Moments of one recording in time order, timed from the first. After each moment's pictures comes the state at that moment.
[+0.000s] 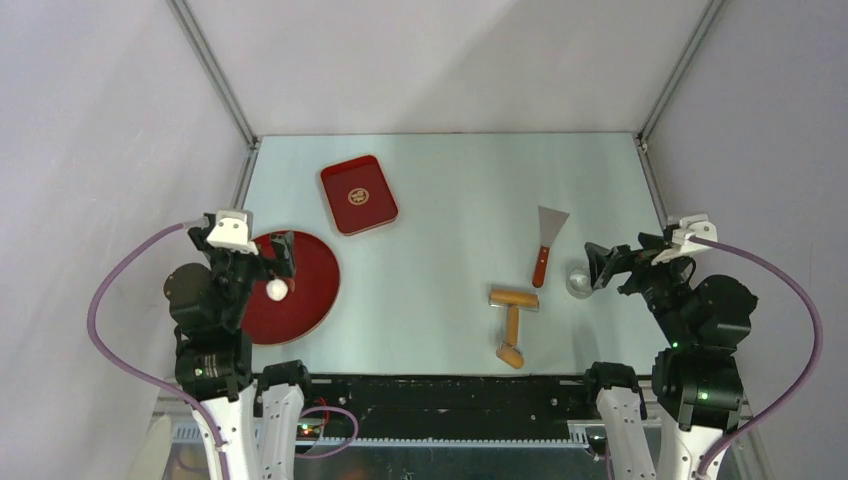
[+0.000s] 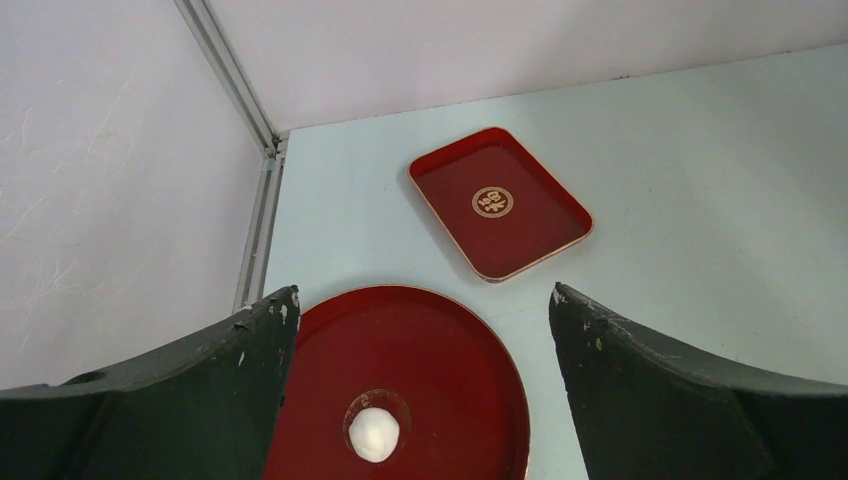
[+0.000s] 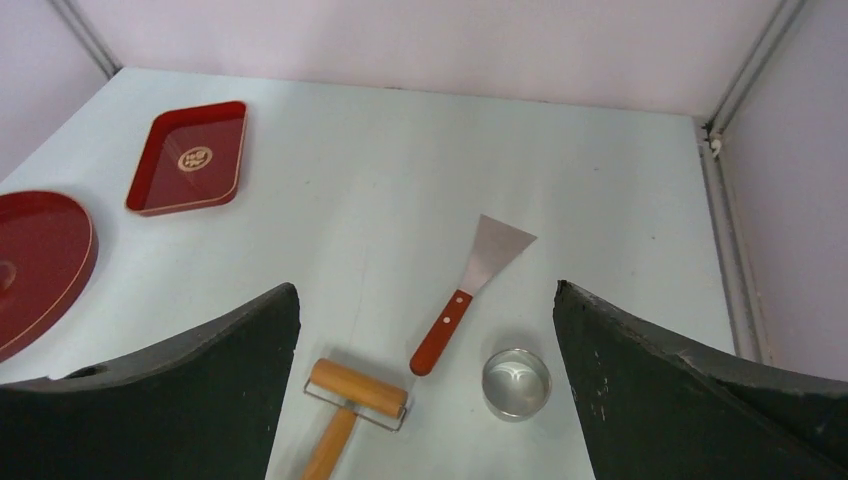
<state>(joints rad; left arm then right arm) 0.21 0.45 0.93 -0.56 0.28 0.15 -0.13 0.43 1.06 -0.70 -0.39 0.01</state>
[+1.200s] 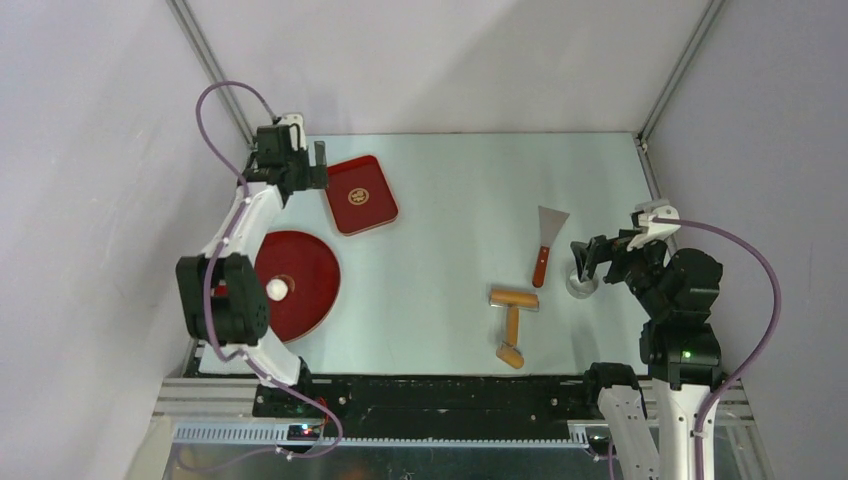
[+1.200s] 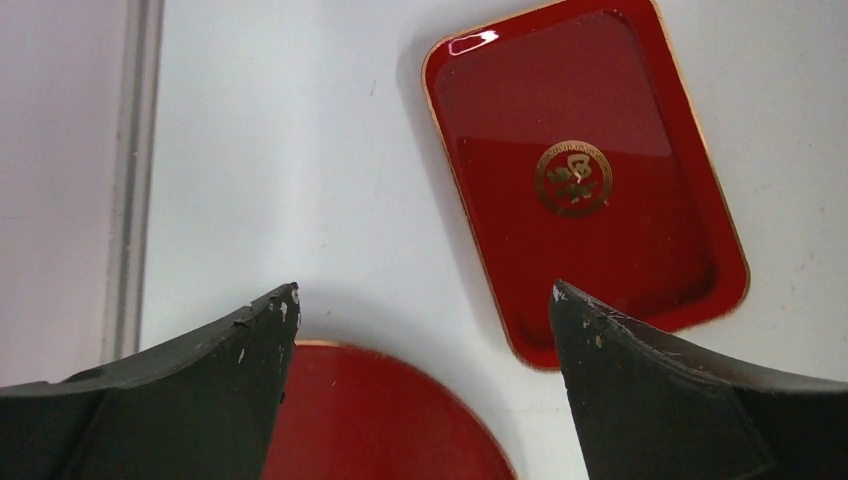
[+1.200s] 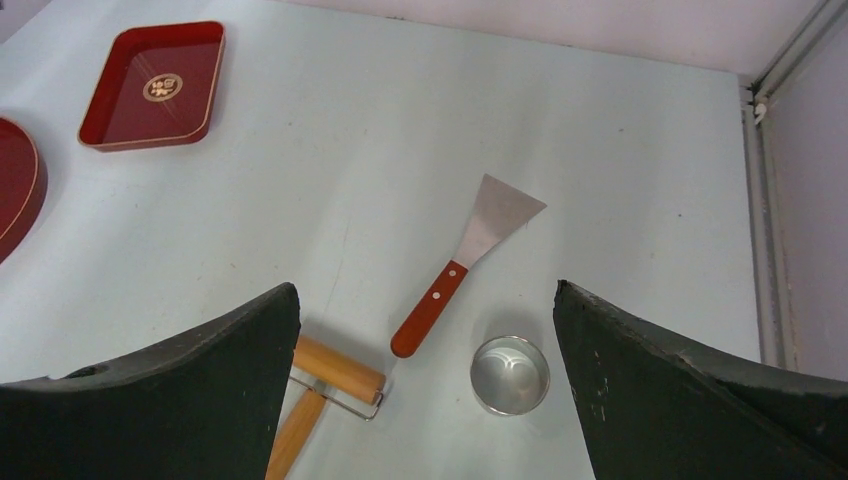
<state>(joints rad) 0.01 1.59 1.33 -0.37 -0.07 0.02 -0.07 0.50 0.89 -0.58 -0.35 -0.06</state>
